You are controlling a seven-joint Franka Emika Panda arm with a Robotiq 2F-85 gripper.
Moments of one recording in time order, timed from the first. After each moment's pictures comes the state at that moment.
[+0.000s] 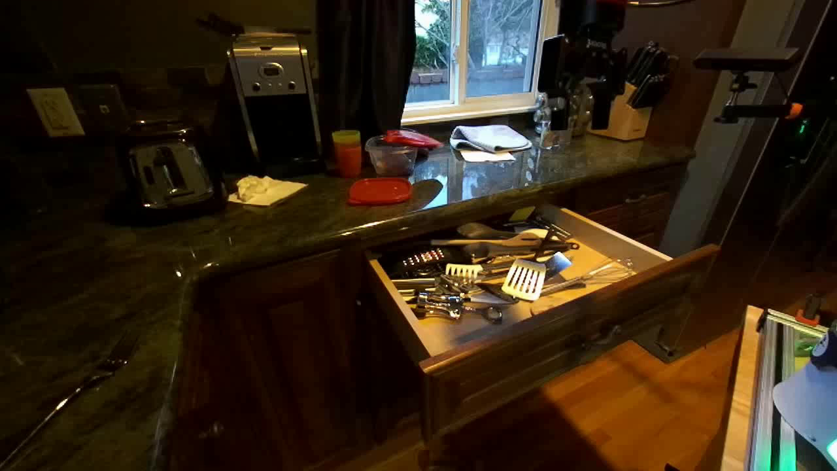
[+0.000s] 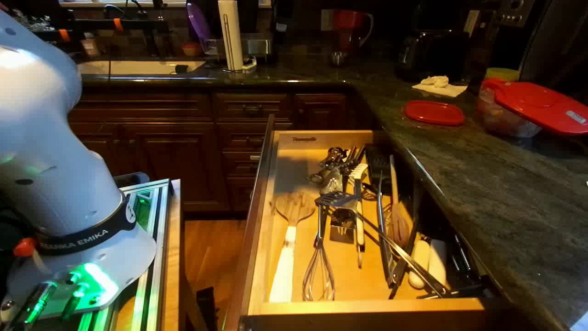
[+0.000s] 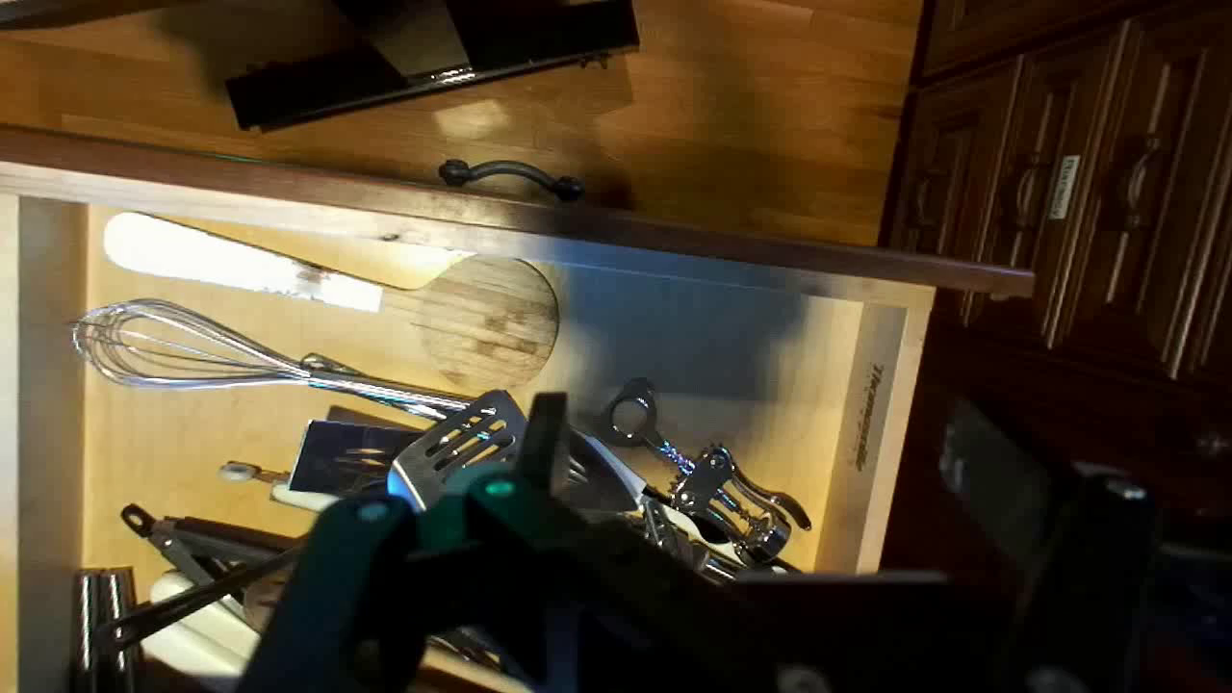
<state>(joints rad) 0.05 -0.45 0.12 -2.25 0.20 1.69 0.33</state>
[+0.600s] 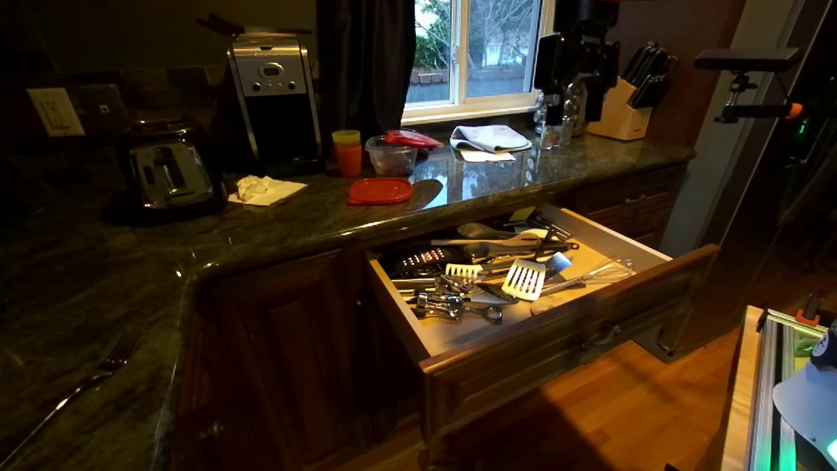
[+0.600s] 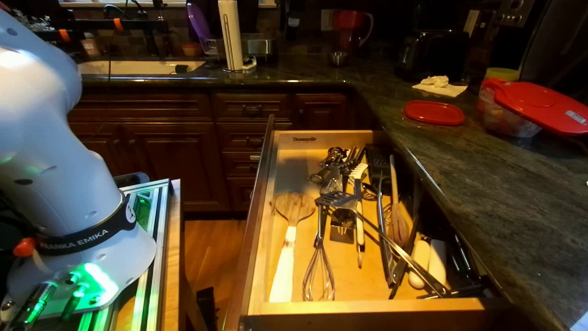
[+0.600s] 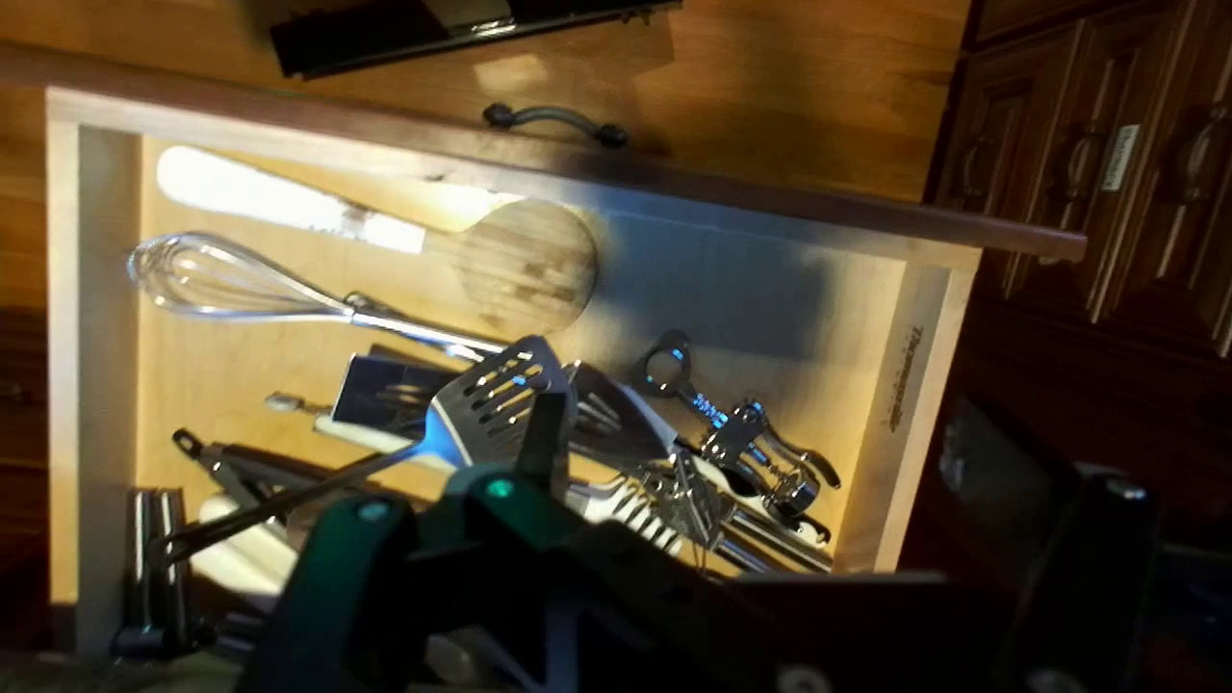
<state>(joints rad) 0.05 -0.43 0.12 -2.22 0.13 1.71 0.31</state>
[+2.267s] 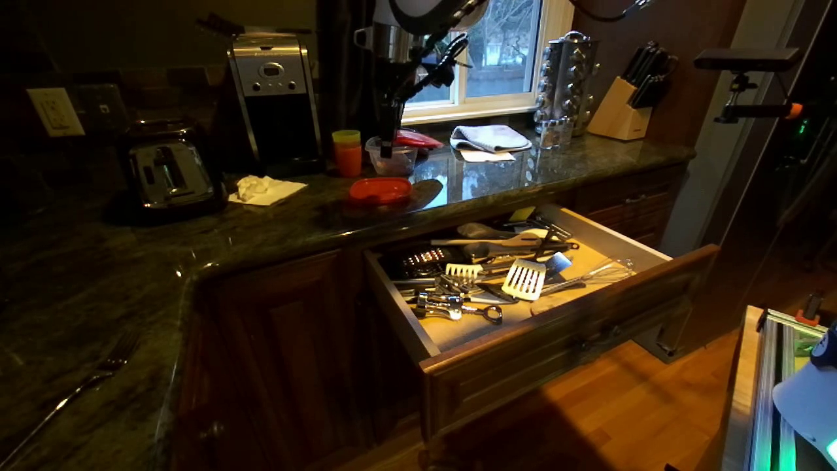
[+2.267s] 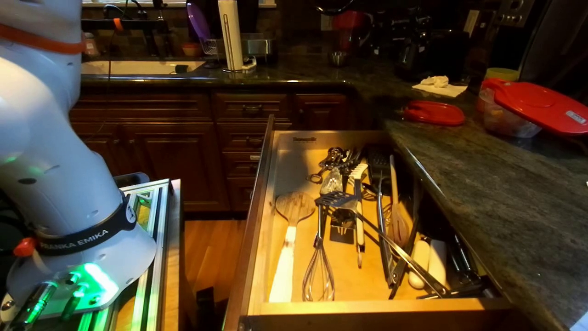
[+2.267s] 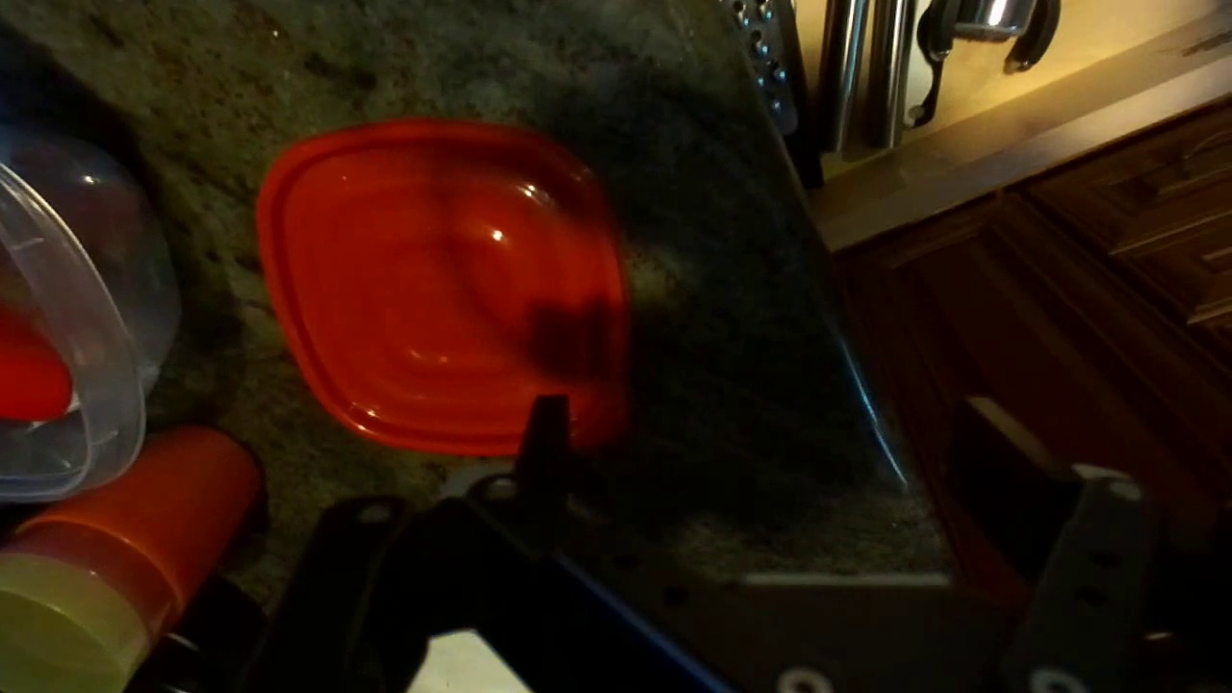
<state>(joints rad) 0.09 0.45 0.16 -1.42 -0.14 2.09 -0.47</state>
